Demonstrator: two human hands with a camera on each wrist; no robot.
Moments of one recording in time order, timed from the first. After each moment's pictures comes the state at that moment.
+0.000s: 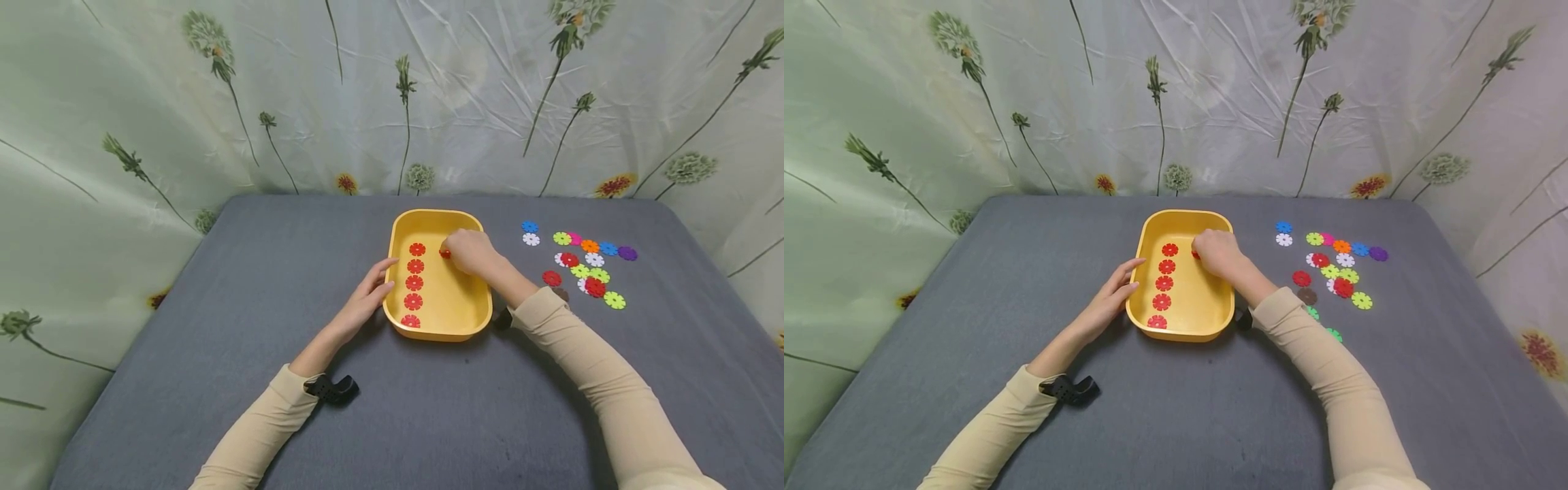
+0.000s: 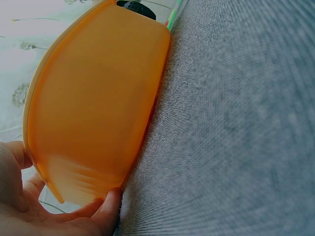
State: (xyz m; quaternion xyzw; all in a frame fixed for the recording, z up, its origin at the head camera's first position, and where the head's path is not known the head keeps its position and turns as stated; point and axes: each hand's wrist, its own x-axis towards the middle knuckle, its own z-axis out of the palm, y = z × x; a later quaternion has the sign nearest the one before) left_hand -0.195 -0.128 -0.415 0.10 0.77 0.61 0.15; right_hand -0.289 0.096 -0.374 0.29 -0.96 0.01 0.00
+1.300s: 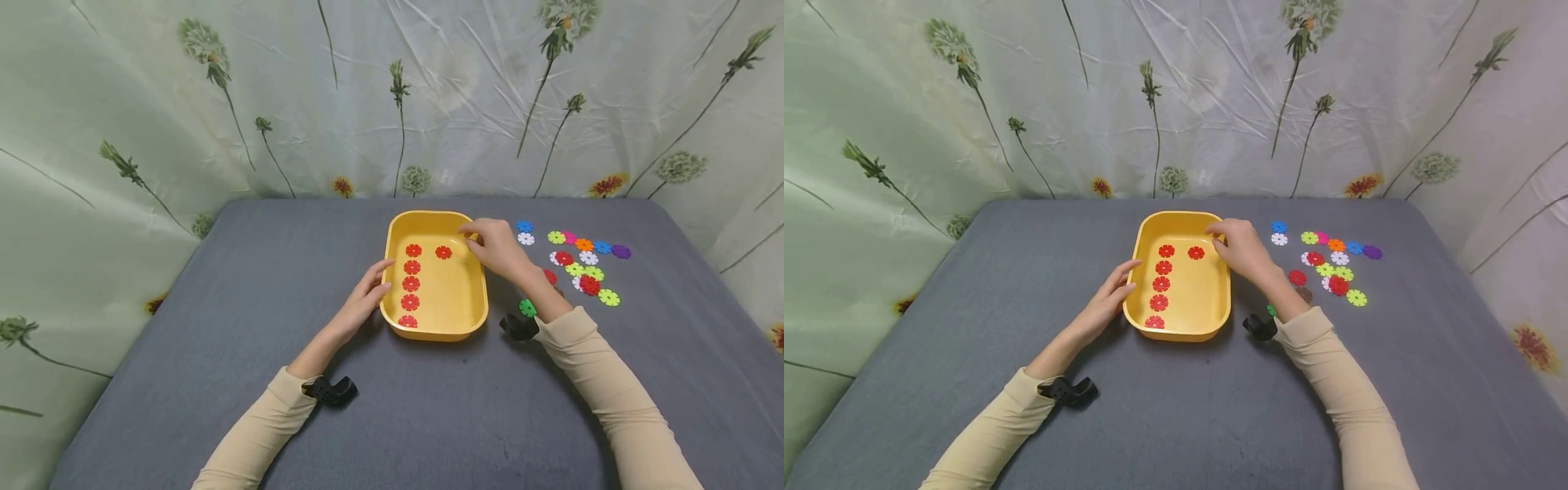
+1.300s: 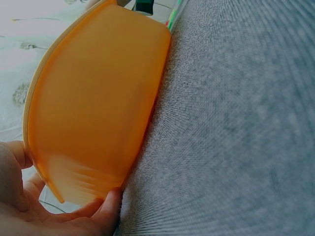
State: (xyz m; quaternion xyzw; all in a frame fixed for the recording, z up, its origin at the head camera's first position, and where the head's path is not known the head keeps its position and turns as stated) left_hand -0.195 -0.127 -0.416 0.10 0.78 0.61 0.14; right_hand -0.272 0.142 -0.360 0.26 -0.92 0.27 0.10
